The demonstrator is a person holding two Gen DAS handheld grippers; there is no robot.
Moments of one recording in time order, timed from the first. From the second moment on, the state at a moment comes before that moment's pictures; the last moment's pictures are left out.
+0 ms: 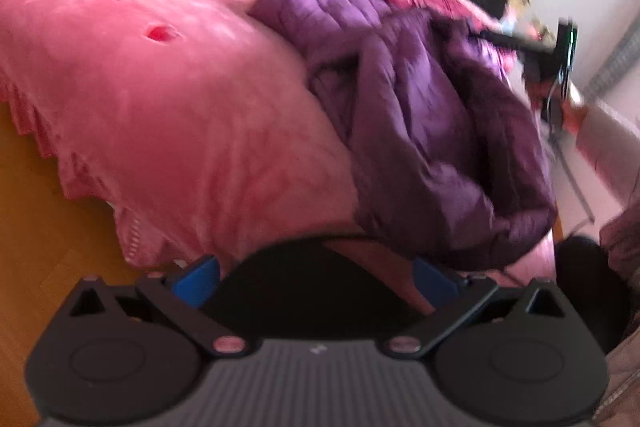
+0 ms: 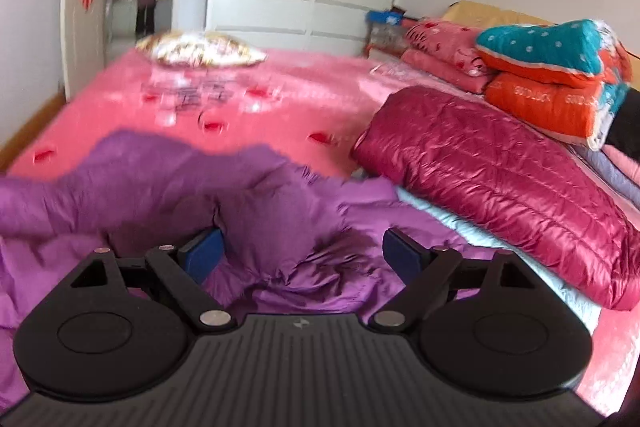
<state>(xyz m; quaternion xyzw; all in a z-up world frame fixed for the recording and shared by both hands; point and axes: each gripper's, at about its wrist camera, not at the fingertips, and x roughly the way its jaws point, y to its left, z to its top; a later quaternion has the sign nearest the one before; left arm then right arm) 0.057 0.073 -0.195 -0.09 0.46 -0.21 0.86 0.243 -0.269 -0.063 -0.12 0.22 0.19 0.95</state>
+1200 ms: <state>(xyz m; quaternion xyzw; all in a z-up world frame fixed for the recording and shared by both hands) 0.135 -0.043 -0.182 -0.18 0.31 -0.25 0.90 0.248 -0.268 -0.086 -0.06 0.23 0.14 0.96</state>
